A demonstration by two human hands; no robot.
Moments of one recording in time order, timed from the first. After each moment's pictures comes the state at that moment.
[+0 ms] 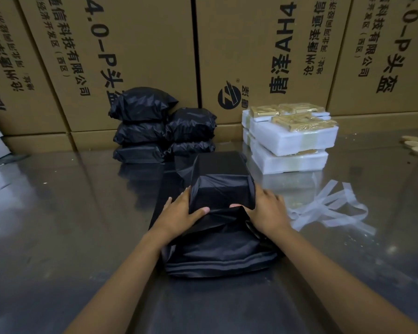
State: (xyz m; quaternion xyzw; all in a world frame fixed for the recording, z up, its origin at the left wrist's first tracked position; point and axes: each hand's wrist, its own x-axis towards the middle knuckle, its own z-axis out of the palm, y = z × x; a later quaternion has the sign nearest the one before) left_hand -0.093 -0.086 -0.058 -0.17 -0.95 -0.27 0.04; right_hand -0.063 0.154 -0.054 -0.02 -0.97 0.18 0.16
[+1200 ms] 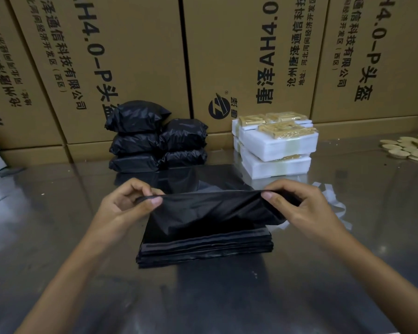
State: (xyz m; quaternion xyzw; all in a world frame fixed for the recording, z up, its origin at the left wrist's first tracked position) left_hand 0.032 -0.136 0.036 -0.26 -0.68 -0.68 0.11; right_hand 0.065 0.192 0.029 0.21 -0.78 0.53 0.25
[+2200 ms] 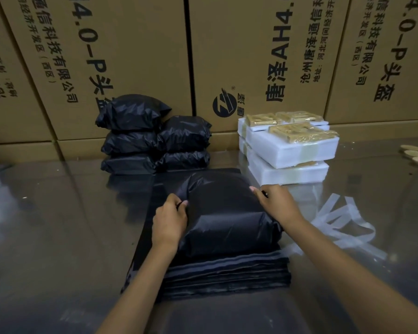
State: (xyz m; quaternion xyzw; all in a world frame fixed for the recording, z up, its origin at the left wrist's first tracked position) left_hand -0.109 -0.054 -0.041 0.06 -0.90 -0.38 0.19; right_hand -0.112 0.192 -0.019 -0.03 -0.94 0.27 0.19
